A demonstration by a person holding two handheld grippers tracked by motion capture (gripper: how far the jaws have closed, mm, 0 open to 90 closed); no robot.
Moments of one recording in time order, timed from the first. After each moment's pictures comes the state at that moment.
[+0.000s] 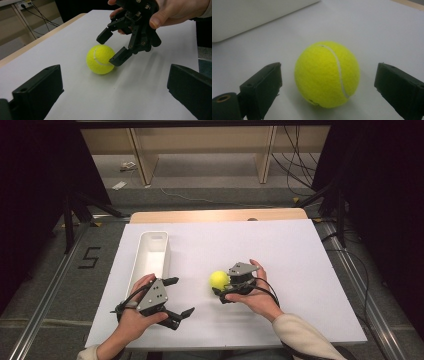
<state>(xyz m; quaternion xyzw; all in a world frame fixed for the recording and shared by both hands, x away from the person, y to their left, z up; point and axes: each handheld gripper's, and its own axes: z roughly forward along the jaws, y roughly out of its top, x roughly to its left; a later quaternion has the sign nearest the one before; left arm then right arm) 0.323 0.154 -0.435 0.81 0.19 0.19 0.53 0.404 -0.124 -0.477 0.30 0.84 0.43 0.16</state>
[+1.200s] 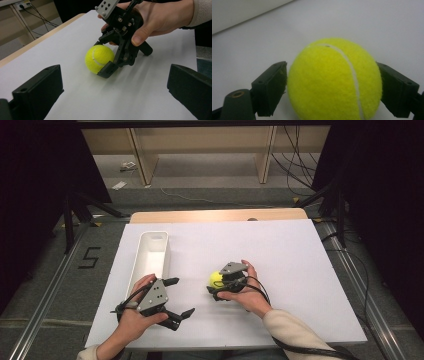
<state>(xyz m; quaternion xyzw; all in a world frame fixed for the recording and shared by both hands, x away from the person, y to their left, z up) 0.322 0.153 -0.434 0.81 0.19 0.19 0.53 0.419 -0.104 -0.495 0.32 0.84 0.41 0.15</state>
